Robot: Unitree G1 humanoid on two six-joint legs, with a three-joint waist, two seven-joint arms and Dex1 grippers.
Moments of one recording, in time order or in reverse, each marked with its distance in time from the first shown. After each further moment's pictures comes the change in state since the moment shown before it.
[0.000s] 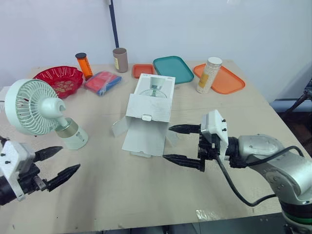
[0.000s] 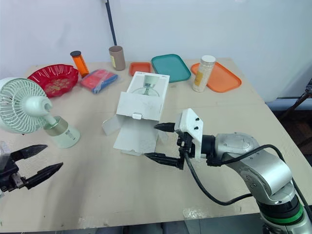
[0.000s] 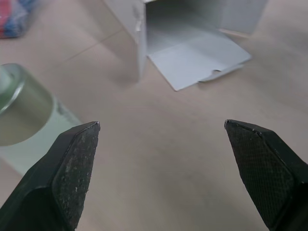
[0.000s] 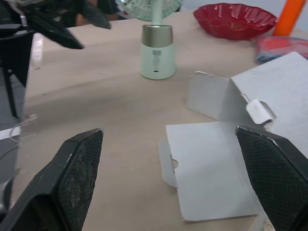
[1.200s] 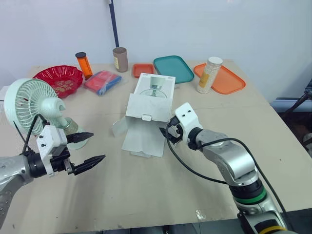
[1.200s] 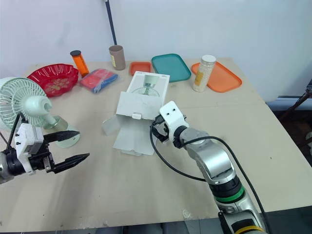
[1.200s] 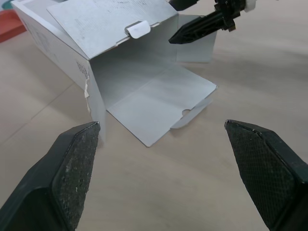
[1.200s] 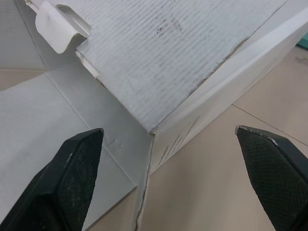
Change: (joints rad) left arm -0.405 0.018 -0.296 0.111 0.084 -0.019 -0.019; right arm -0.179 0.379 0.243 0.290 -0.496 0.216 -0.518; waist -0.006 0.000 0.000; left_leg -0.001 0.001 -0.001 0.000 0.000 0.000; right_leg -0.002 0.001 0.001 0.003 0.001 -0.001
